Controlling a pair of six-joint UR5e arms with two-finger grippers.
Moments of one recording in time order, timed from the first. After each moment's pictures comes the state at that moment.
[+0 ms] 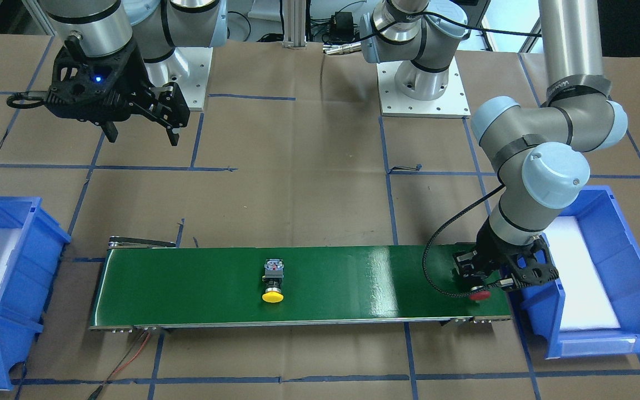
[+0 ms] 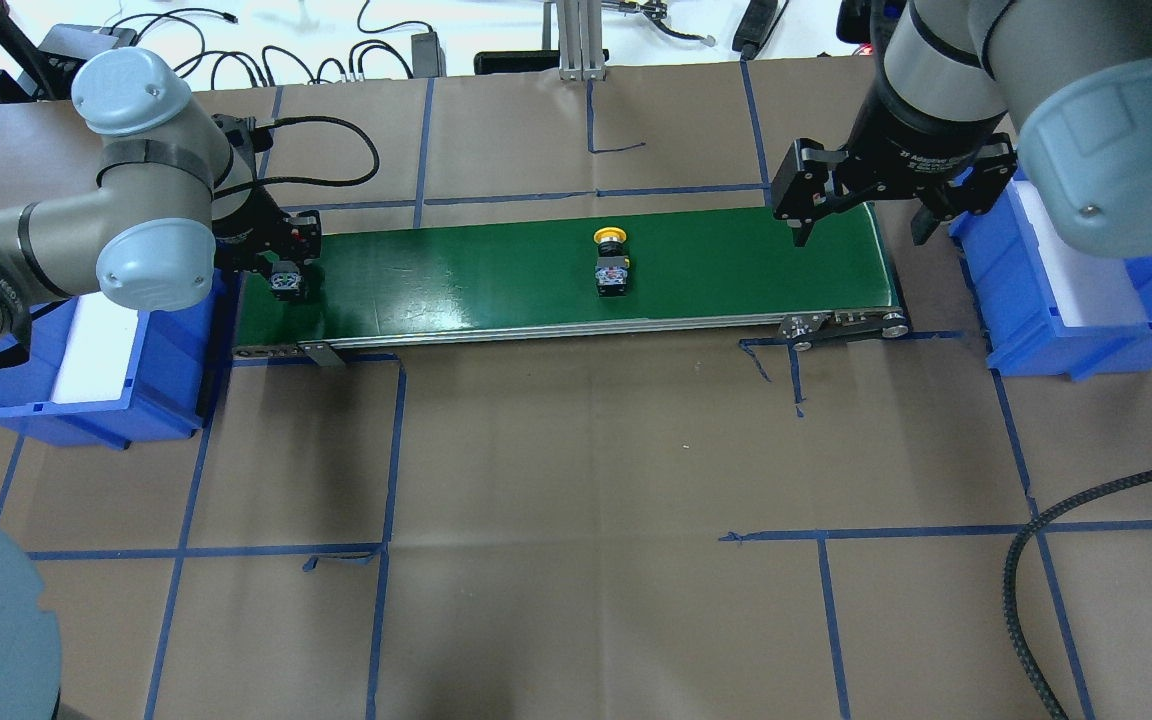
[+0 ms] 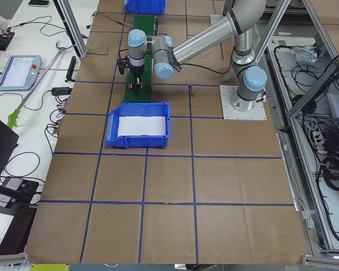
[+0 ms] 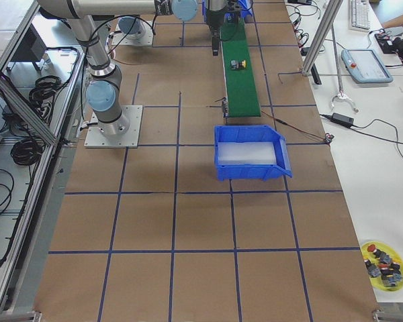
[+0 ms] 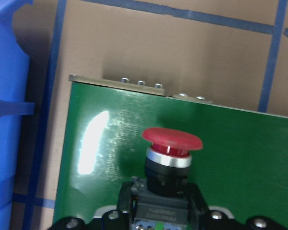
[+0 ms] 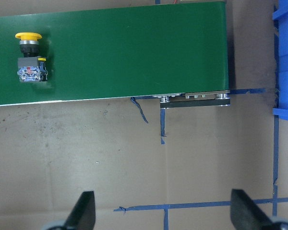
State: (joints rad) left arm -1.39 -1.92 -1.78 -0.90 1.60 -0.03; right arm 1.63 -1.61 1.63 -1.66 -1.59 0.10
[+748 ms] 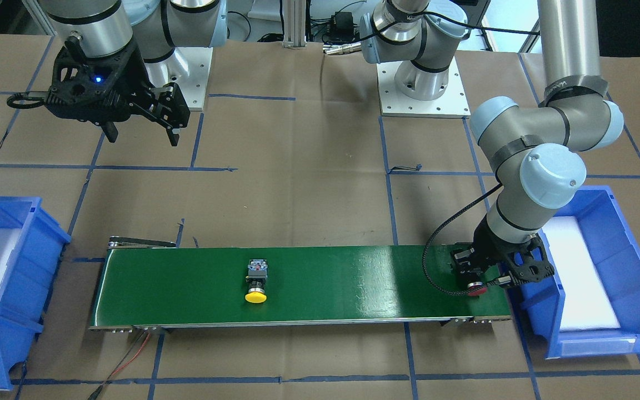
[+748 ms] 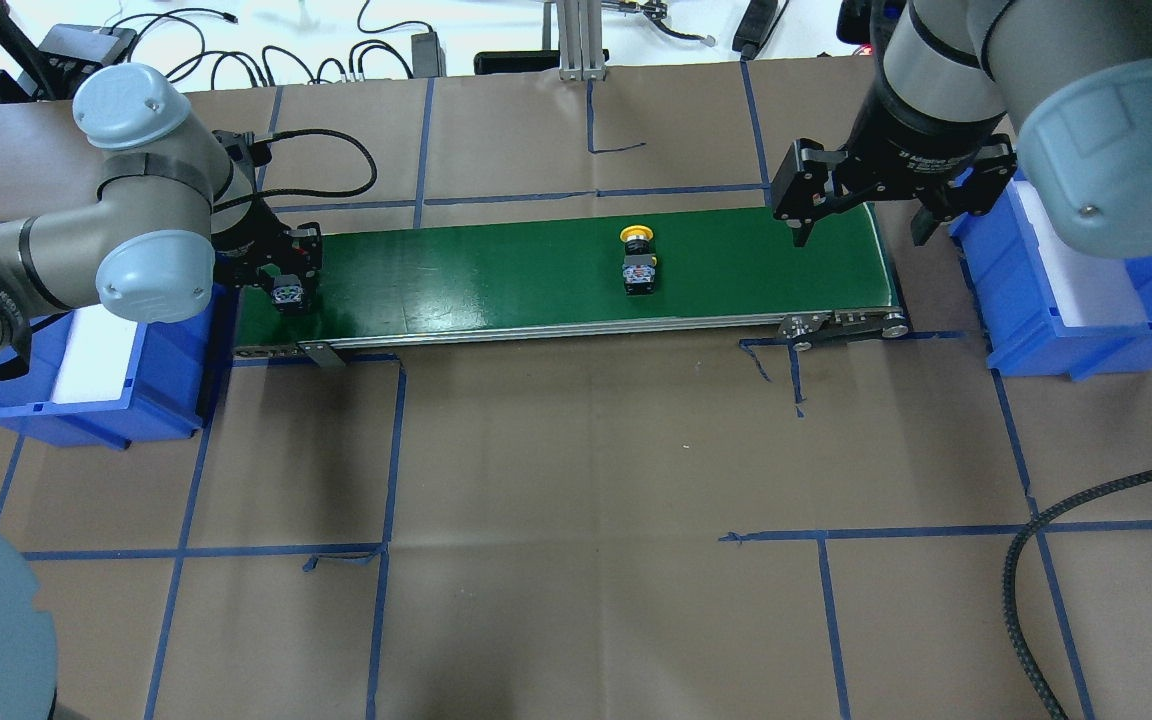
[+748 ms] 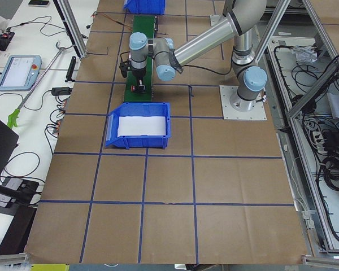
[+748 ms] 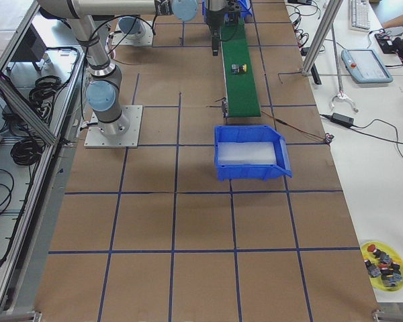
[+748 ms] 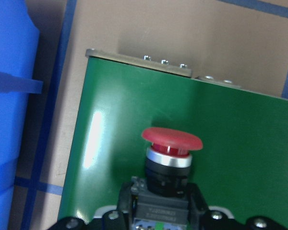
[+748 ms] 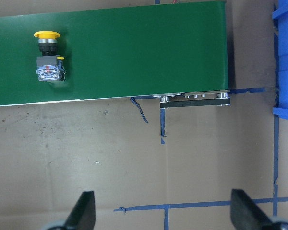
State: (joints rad) left arm -1.39 -1.92 -1.80 -0.90 1.59 -0.05; right arm 1.63 -1.61 1.63 -1.66 -1.59 0.10
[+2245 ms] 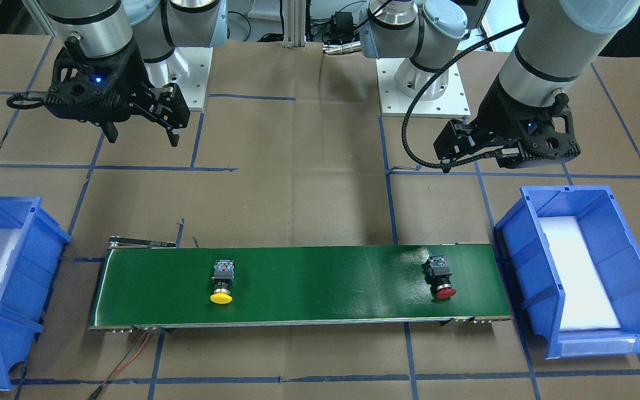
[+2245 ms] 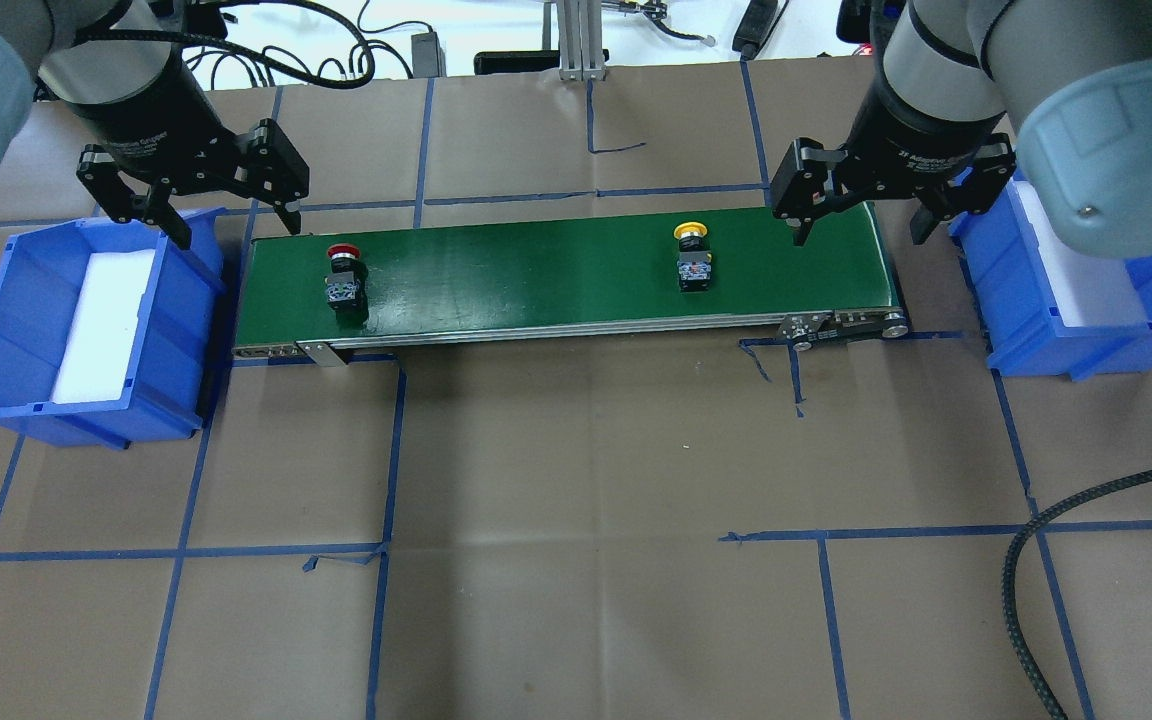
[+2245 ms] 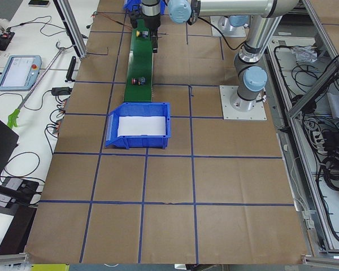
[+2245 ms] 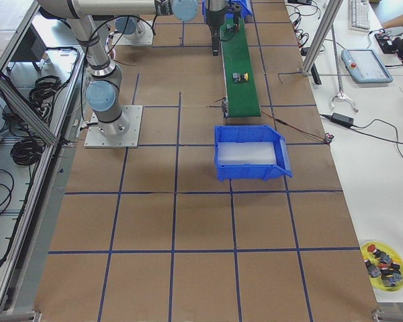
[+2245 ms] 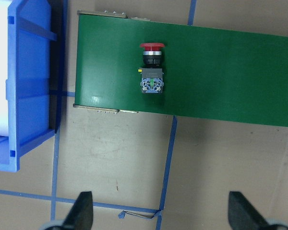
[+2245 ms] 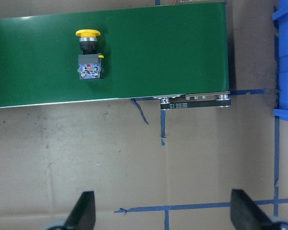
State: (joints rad) left arm -1.50 -1.63 -1.52 -1.59 1.59 -0.05; right arm 1.63 -1.60 1.63 -1.67 -1.58 0.10
